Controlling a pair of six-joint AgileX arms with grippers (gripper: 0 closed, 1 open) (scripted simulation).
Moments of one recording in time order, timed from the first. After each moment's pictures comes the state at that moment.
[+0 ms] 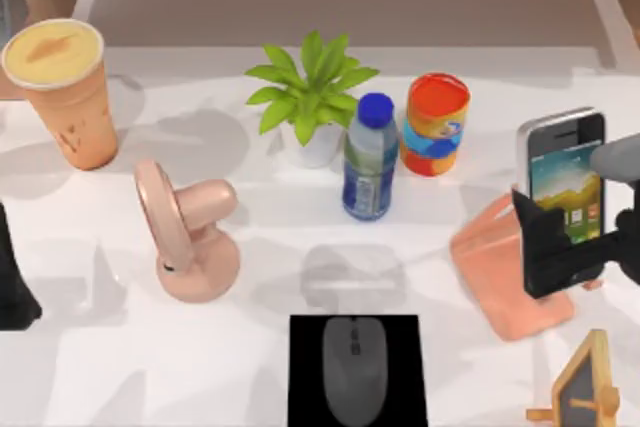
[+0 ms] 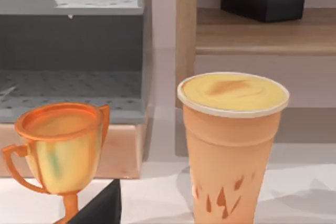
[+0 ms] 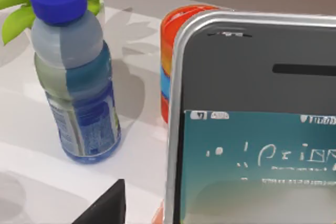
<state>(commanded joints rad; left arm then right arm) 0.00 0.00 0.00 0.00 0.00 0.00 0.56 0.93 0.40 0.09 0.20 0.09</state>
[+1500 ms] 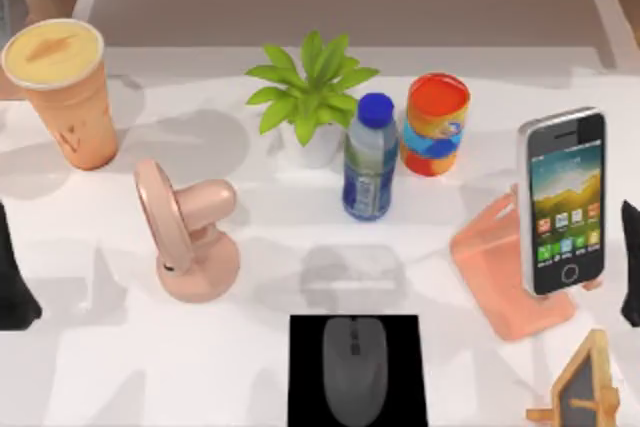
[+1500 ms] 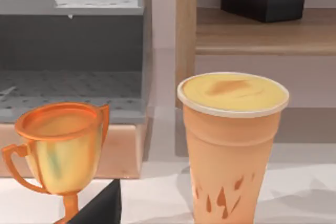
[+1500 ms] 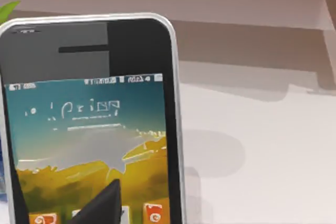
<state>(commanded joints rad) 0.00 0.00 0.00 0.00 0.00 0.00 0.37 0.44 0.20 -0.02 0.17 0.08</state>
